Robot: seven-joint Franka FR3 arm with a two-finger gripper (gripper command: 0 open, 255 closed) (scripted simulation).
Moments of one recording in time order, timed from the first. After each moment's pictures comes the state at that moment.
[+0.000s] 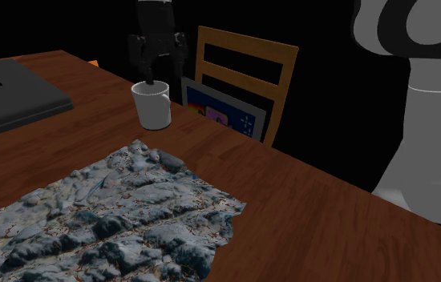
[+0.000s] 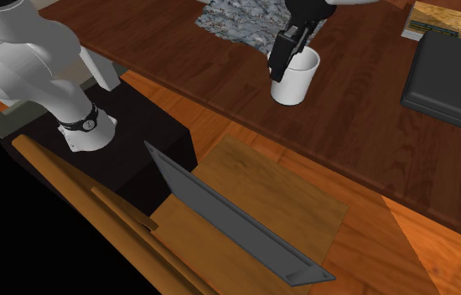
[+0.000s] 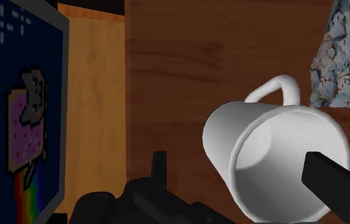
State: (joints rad) arm 0.20 0.40 0.34 -1.14 -0.03 1.42 0.38
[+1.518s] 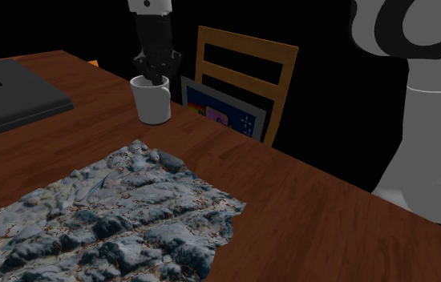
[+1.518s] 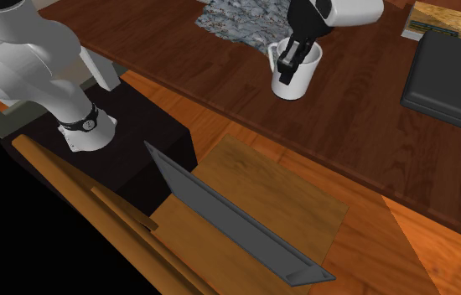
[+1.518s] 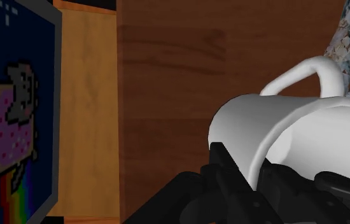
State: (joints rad) arm 0.20 0.40 0.34 -1.19 -0.03 1.48 0.38
